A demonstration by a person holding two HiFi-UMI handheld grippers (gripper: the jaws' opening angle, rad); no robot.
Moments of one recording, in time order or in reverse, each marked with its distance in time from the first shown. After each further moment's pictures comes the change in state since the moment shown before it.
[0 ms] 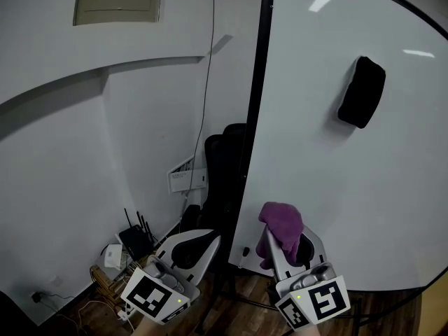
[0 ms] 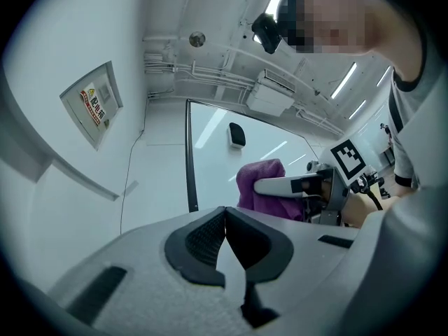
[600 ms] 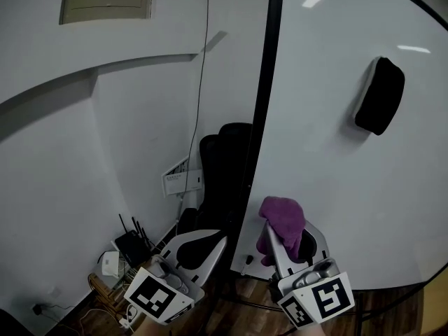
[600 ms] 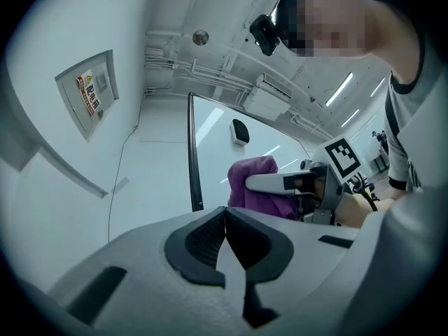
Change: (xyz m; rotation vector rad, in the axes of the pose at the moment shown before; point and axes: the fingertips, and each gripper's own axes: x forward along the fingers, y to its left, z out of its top) left arm 0.025 0.026 -0.019 -0.045 0.003 -0.079; right arm 0.042 -0.008 -0.007 -0.024 -0.010 -0.023
